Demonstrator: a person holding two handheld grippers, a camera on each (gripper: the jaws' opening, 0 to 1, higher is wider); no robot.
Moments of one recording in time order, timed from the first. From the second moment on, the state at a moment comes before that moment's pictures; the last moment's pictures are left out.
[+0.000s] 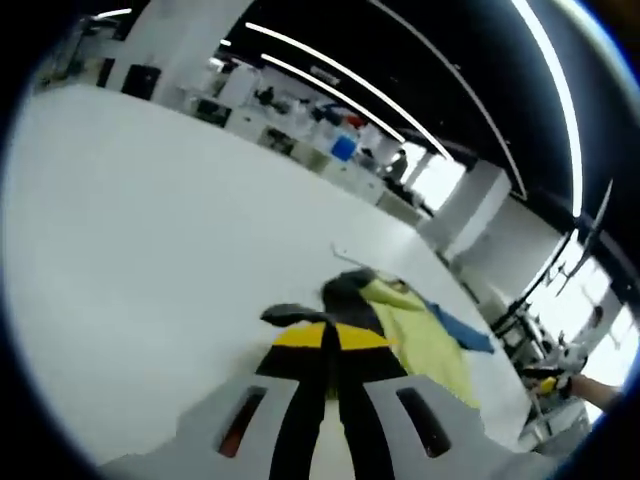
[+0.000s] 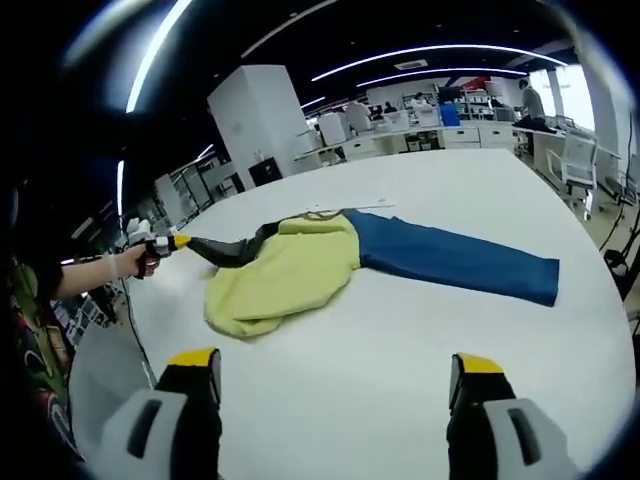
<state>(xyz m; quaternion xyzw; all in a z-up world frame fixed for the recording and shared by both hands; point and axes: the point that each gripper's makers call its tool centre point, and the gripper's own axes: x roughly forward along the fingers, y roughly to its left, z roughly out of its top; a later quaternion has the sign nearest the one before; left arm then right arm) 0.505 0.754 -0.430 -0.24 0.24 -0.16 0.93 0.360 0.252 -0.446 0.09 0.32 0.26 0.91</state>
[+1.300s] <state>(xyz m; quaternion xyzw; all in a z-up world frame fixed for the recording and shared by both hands) 0.592 0.950 -0.505 -0.20 0.21 -0.04 0.96 0.348 0.293 -0.441 0.05 0.39 0.22 0.90</state>
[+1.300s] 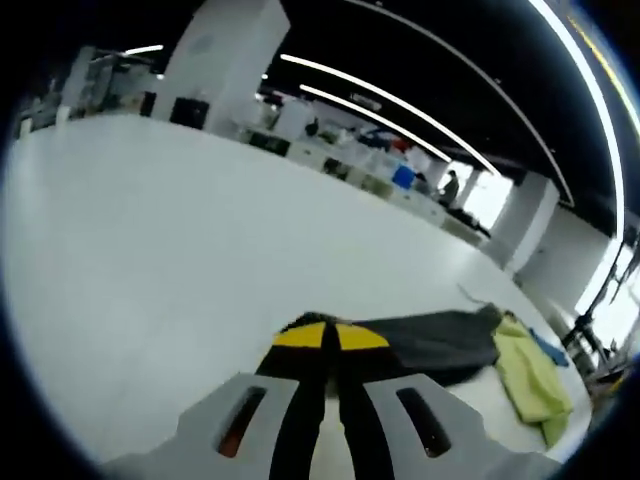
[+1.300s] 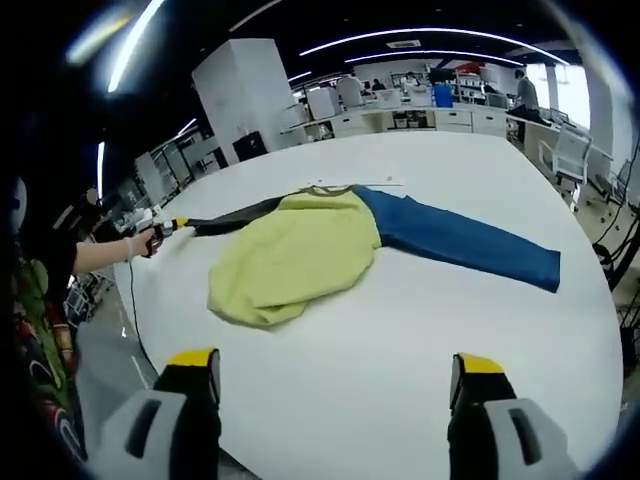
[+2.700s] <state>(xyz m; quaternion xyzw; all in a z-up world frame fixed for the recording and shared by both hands) 0.578 0.905 -0.482 -0.15 0.20 -0.11 0.96 0.359 0.306 -0.448 0.07 0.37 0.22 0.90</state>
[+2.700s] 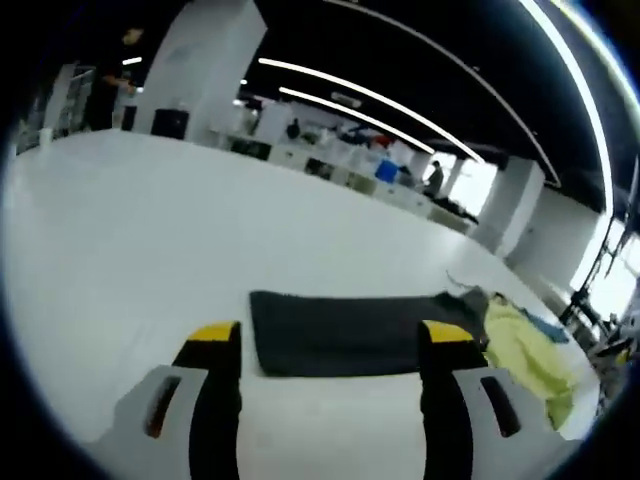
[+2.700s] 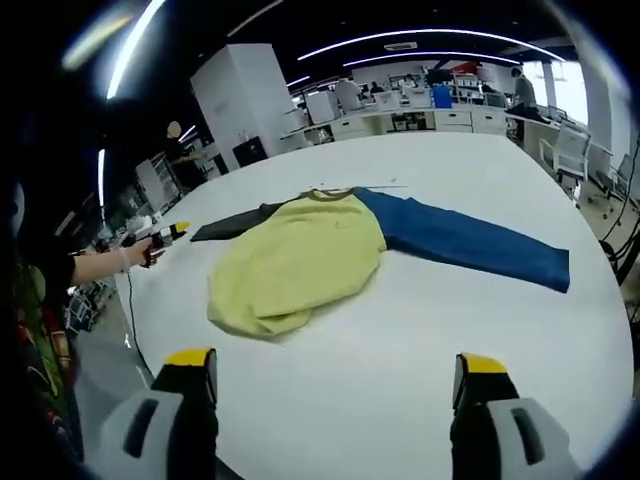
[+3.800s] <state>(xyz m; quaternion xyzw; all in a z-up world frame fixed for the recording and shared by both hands) 0.428 0.745 -0.404 -0.06 0.20 -0.32 0.93 0.378 0.310 -0.433 0.09 0.31 0.26 0.91</state>
